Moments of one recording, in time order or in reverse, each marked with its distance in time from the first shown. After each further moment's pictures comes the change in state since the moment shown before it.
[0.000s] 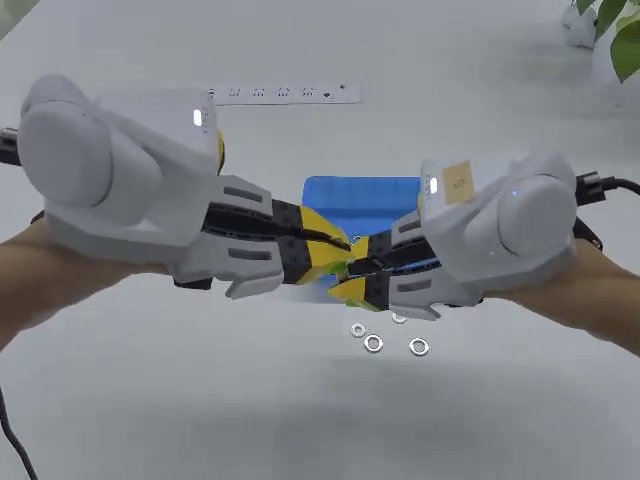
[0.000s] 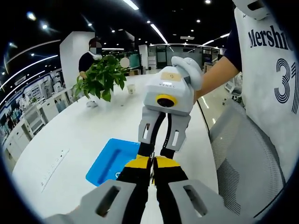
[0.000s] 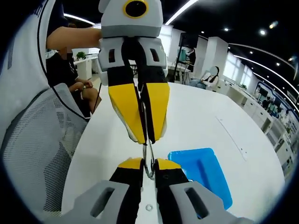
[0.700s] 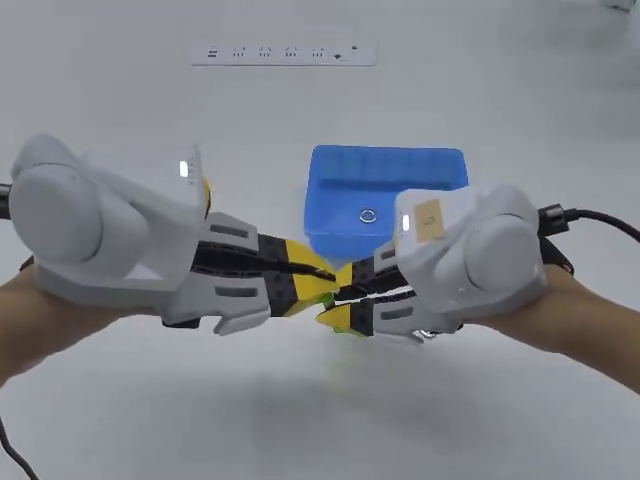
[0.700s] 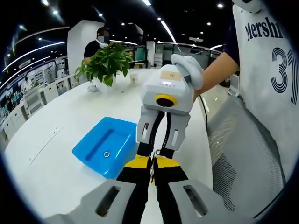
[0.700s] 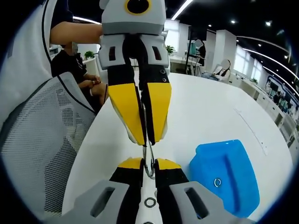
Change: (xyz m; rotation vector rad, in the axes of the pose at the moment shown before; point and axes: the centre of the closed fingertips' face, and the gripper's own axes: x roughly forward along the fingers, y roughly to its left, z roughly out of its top) left arm -0.001 -0.017 -0.052 -0.117 0.030 0.001; right arm 0.042 0.034 -0.022 0.021 0.033 0.127
